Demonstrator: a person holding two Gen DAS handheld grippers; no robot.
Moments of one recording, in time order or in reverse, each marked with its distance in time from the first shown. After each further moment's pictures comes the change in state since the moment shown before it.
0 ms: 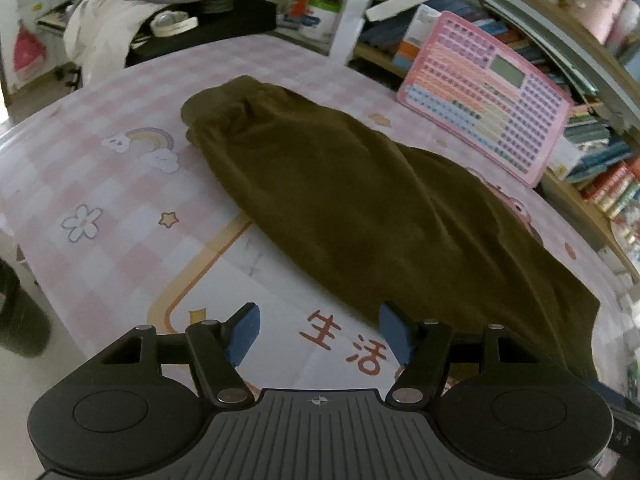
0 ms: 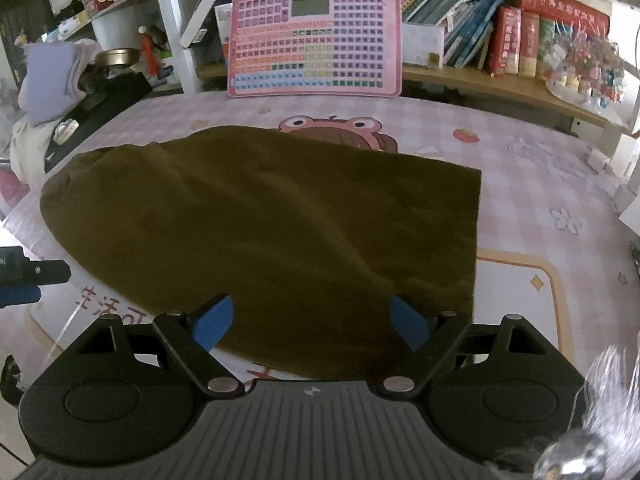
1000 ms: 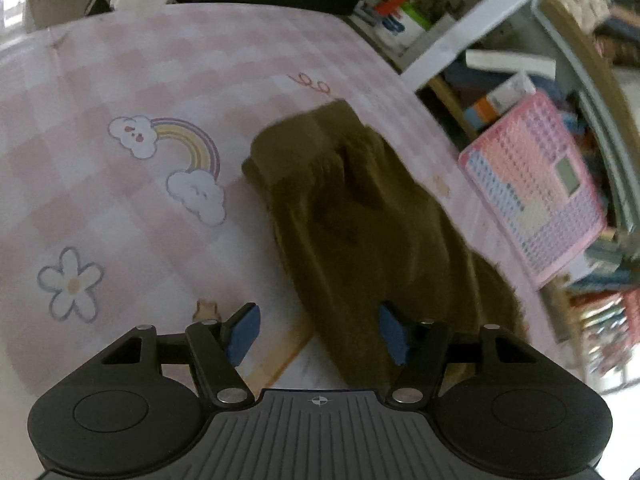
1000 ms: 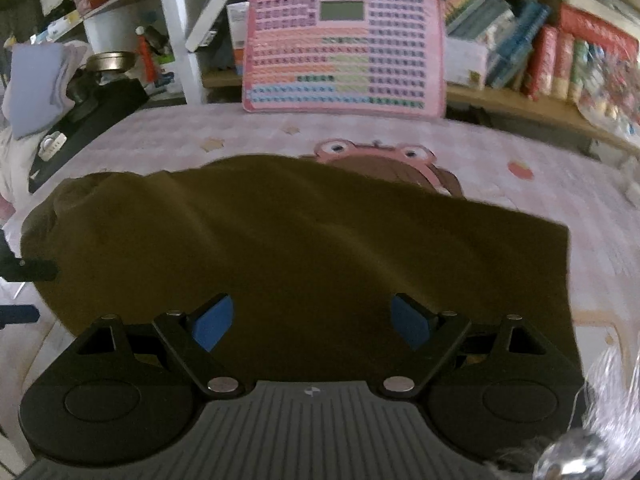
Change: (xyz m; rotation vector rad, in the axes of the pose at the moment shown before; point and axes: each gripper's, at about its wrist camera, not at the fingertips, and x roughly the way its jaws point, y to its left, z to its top) left arm 0.072 0.105 0.078 -0.346 0.084 -0.187; right arm 0.072 0.078 0.054 -0.021 -0.041 -0.047
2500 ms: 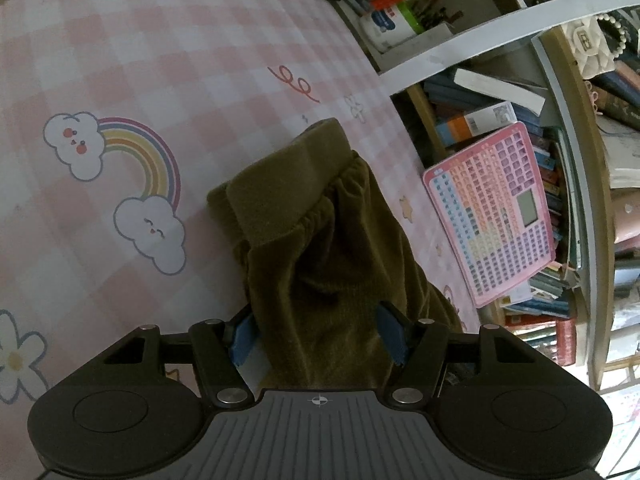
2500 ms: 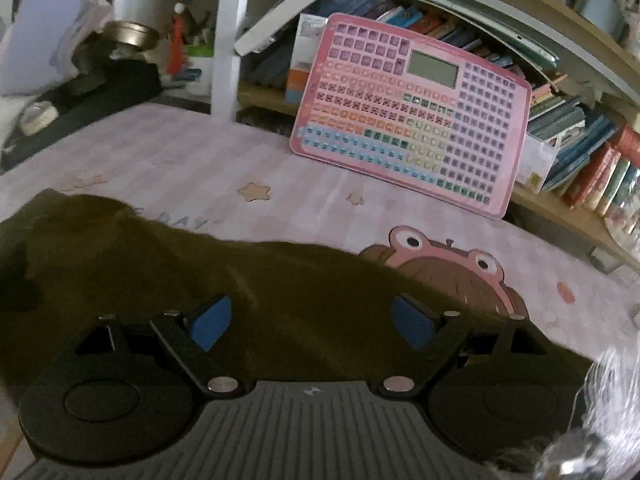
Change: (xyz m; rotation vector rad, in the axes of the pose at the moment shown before) left arm 0.022 0.019 0.039 -0.080 0.098 -0.207; right arm 0.083 0.101 0.059 -0.211 -0.041 -0.137
